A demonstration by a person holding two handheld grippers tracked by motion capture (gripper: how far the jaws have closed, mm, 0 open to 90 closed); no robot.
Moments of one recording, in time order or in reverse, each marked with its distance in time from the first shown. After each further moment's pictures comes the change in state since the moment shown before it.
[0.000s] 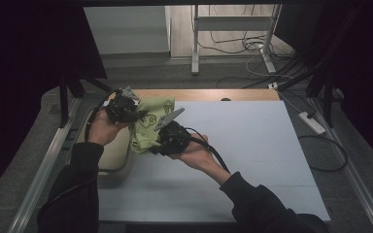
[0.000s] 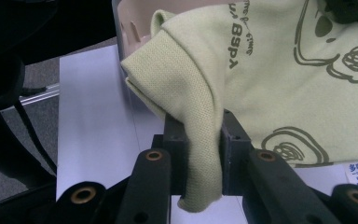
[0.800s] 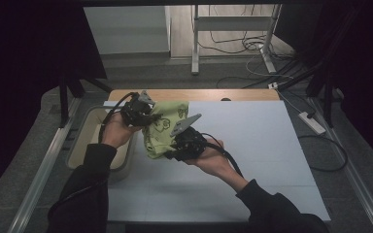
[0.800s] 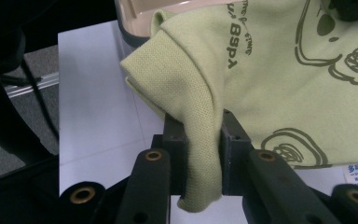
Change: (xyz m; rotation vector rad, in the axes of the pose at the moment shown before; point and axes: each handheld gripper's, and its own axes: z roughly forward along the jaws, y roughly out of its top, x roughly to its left) left arm -0.034 0.022 0.015 -0.010 -0.037 0.080; right arm 0.001 -0.031 -0.029 0.019 -0.021 0.003
